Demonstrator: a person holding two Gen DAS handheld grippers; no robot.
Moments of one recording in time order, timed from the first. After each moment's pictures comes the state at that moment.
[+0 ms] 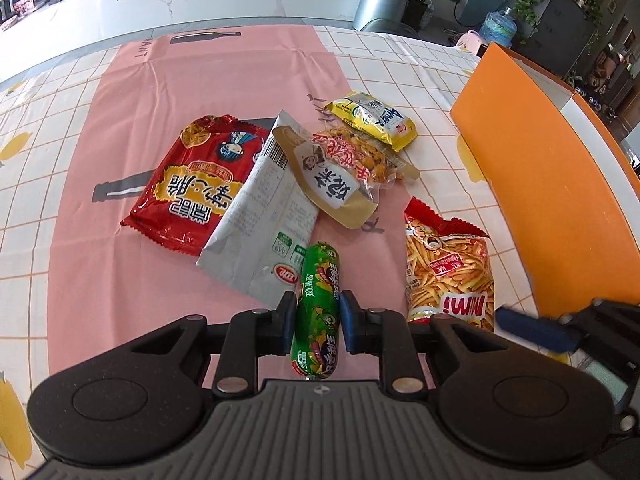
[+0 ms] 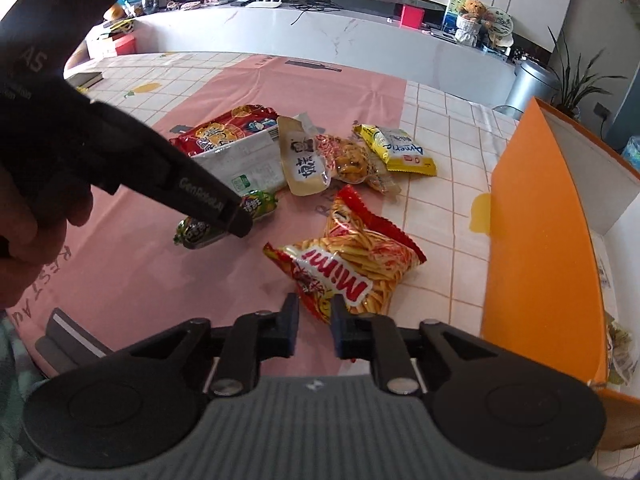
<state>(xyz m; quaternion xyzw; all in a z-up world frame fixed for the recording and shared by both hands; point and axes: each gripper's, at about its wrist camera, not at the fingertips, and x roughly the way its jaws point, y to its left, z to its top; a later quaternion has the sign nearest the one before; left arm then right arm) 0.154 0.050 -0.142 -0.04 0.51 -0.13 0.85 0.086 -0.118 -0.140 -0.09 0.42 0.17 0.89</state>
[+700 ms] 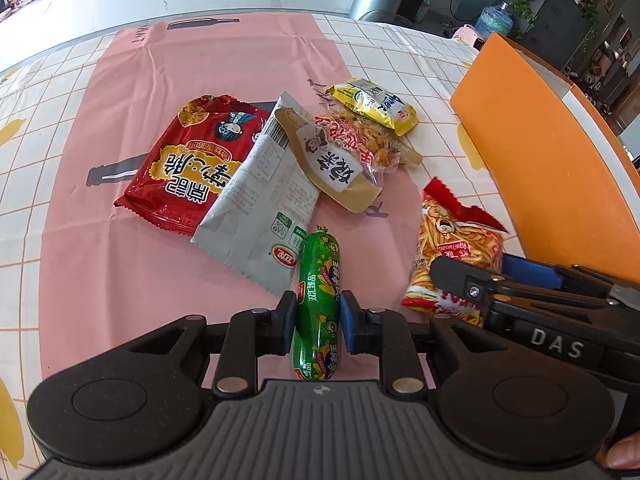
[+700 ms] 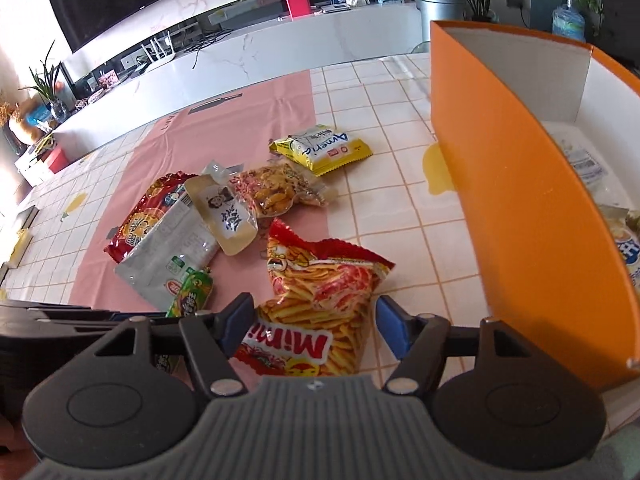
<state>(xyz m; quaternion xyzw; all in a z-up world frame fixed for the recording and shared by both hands) 0.155 0.055 -0.152 -0.04 0.52 -0.14 0.84 0.132 -0.144 -0.161 0.10 0.45 0.07 0.89</state>
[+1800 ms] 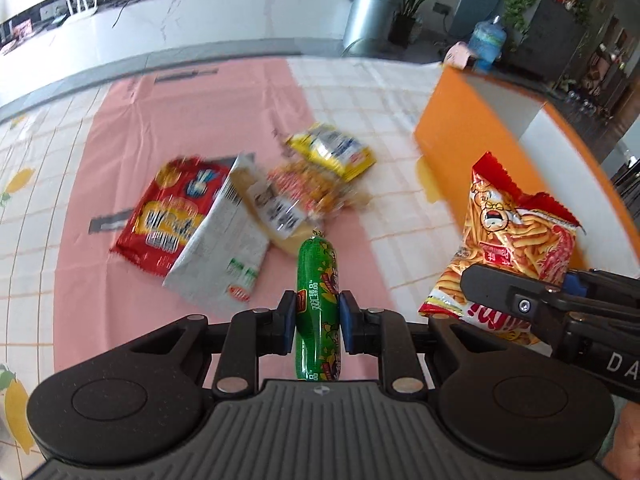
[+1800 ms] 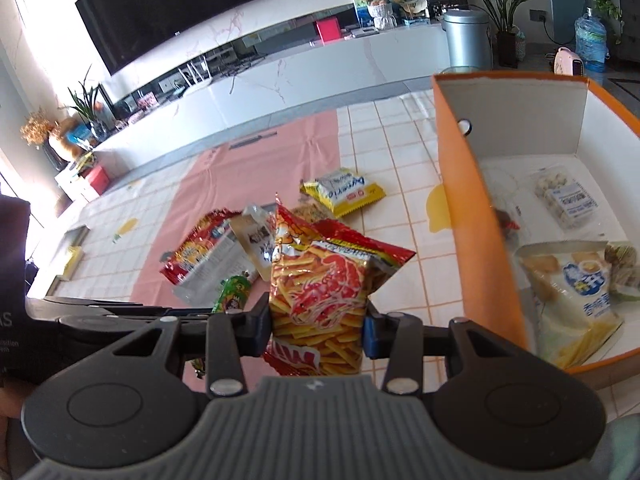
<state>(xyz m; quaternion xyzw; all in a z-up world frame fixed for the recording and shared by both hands) 0.138 0.015 -0.096 -0.02 0.48 -0.13 0.87 0.100 -0.190 -0.092 0.13 0.40 0.13 0.90</state>
